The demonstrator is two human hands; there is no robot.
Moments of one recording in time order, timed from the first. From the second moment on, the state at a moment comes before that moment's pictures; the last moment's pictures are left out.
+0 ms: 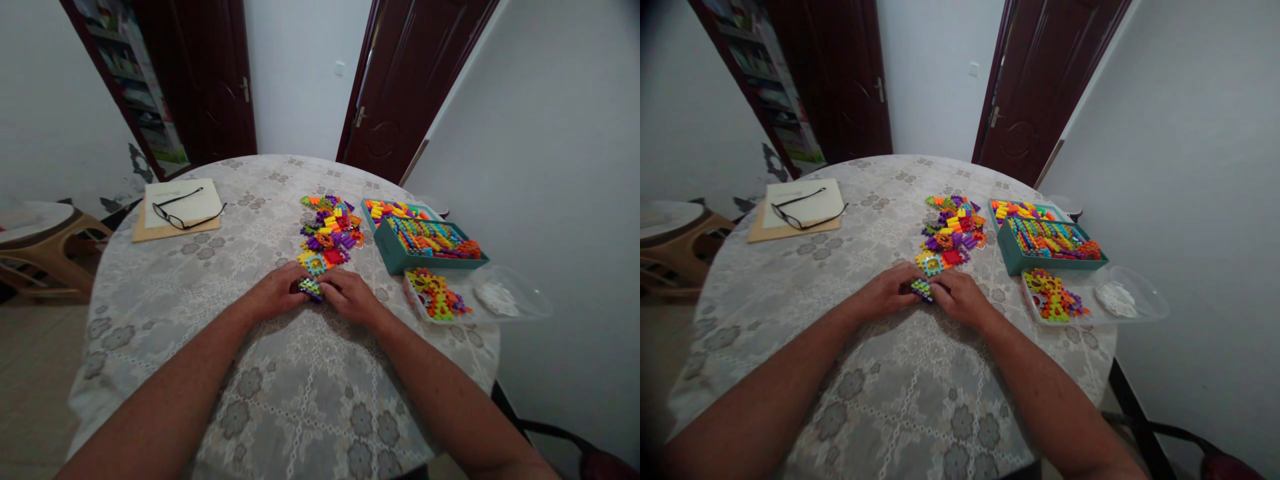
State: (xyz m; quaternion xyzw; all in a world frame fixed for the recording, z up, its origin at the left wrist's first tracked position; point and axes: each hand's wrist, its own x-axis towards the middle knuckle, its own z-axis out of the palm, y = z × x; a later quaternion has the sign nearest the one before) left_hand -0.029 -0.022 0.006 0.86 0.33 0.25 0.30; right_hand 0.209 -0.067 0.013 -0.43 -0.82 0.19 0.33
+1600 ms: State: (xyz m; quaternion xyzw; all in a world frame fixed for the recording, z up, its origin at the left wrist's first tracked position) left_hand -0.032 -0.015 0.004 0.85 0.34 0.23 0.32; right_hand 0.195 -0.071 0.021 -0.52 -0.80 0.15 0.26
